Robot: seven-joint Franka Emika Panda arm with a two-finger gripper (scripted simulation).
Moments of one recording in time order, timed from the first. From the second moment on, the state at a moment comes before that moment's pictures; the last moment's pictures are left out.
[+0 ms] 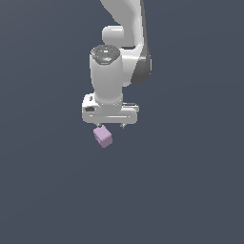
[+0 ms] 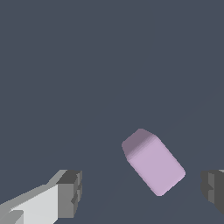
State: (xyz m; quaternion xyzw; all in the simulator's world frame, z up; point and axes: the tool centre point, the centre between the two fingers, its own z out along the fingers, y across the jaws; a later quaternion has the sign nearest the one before) arm -0.005 -0.046 0.194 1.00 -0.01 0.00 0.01
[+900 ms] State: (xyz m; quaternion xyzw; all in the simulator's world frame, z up) arm -0.013 -0.061 0.173 1.00 0.08 0.00 0.01
